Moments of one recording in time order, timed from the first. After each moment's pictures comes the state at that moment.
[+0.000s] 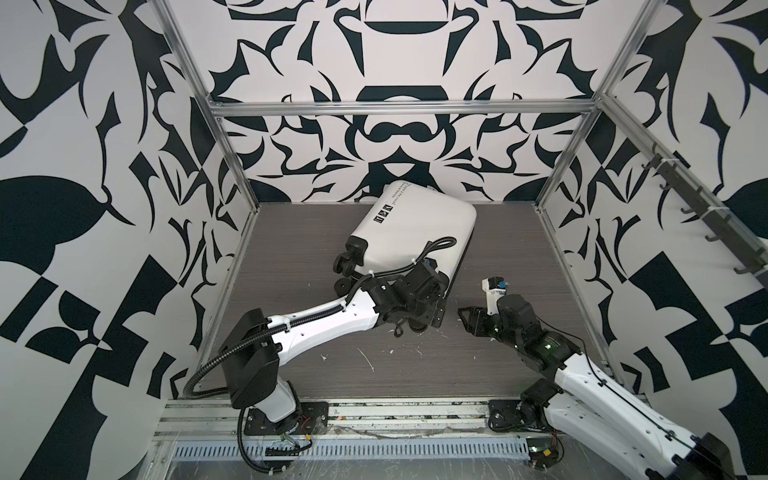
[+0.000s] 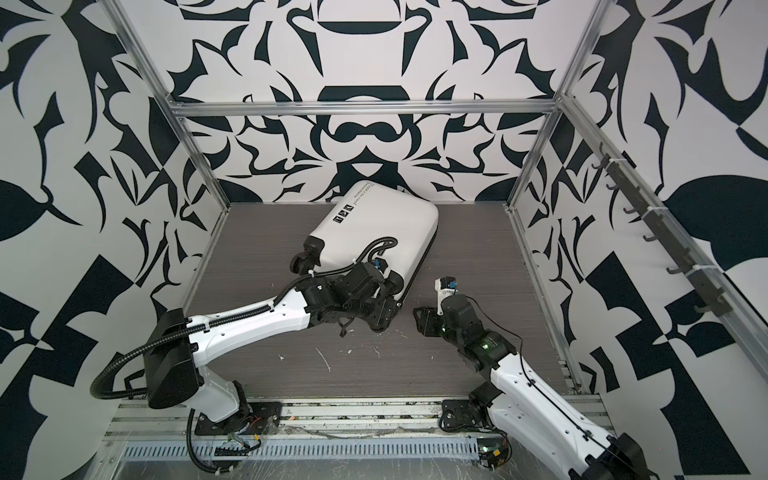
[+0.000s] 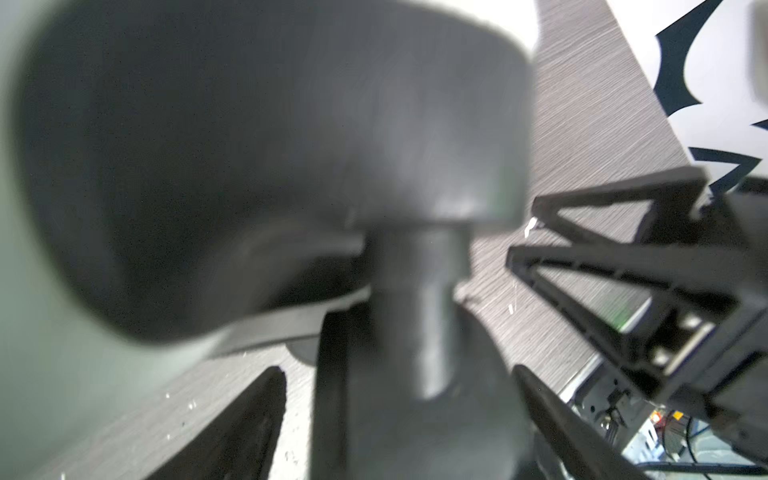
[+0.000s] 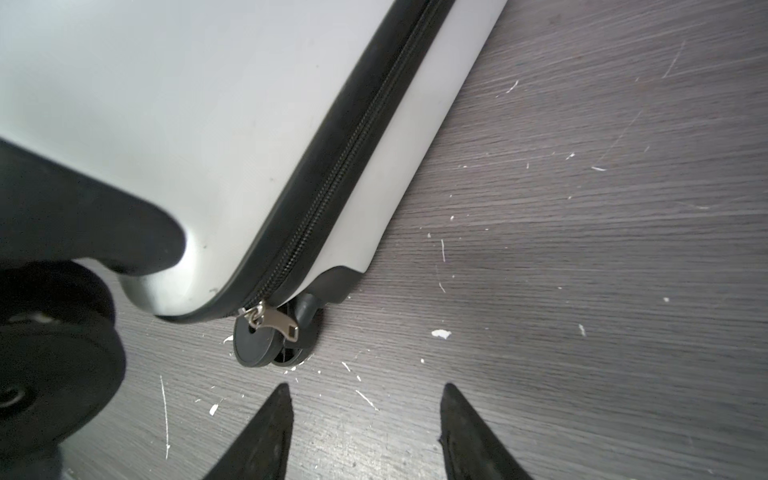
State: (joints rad) left arm -1.08 1.60 1.29 -0.58 -0.06 -0.53; right arm 0.52 0.75 0.43 -0.35 -0.05 0.59
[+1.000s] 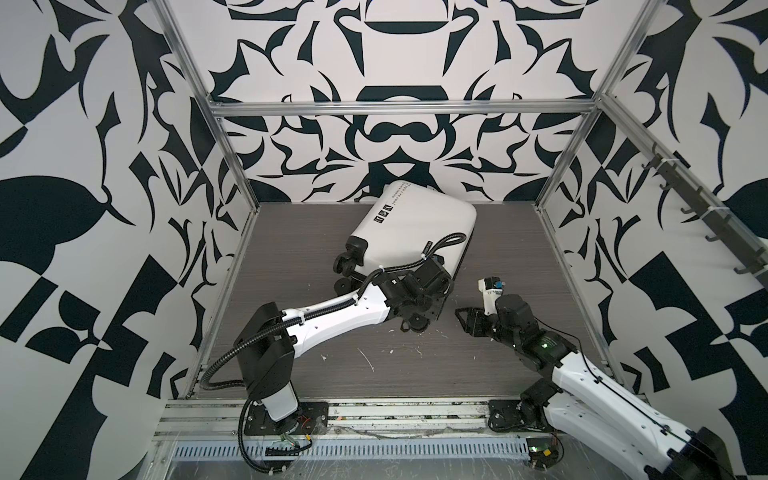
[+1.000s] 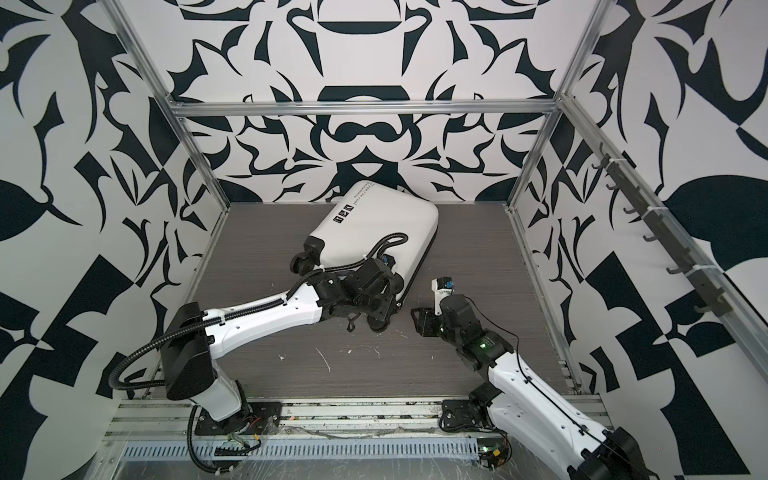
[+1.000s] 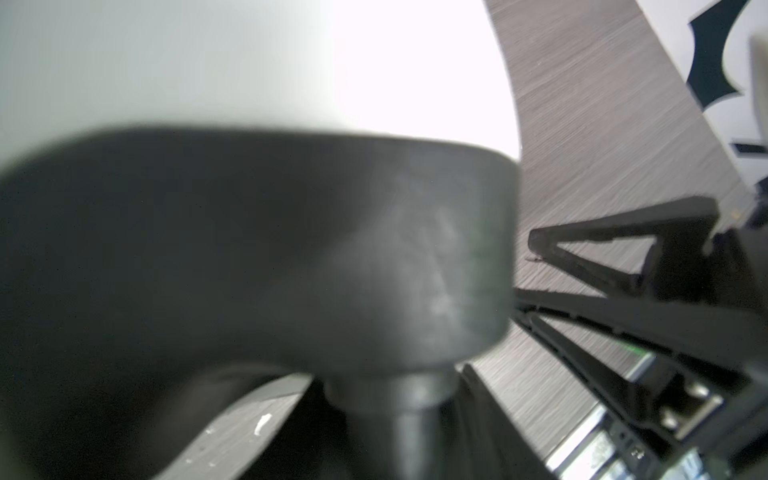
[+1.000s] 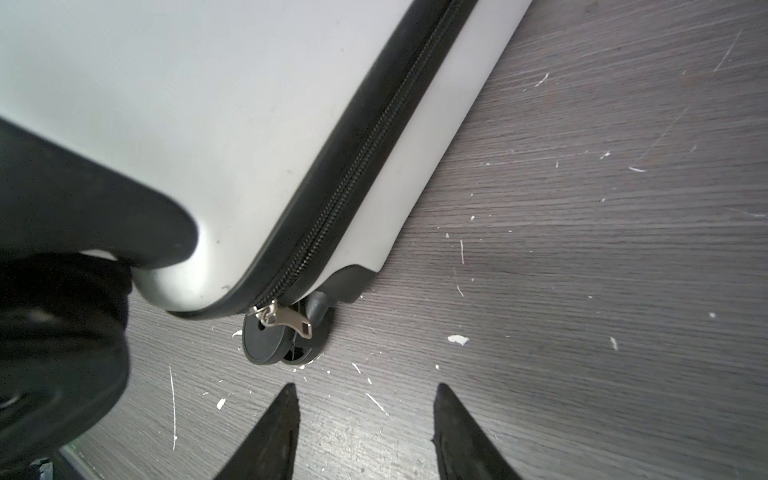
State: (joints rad) left arm -1.07 1.68 1.37 -0.62 -0.11 -0.49; right arm 0.52 0.77 0.41 -0.30 -0.07 0.58
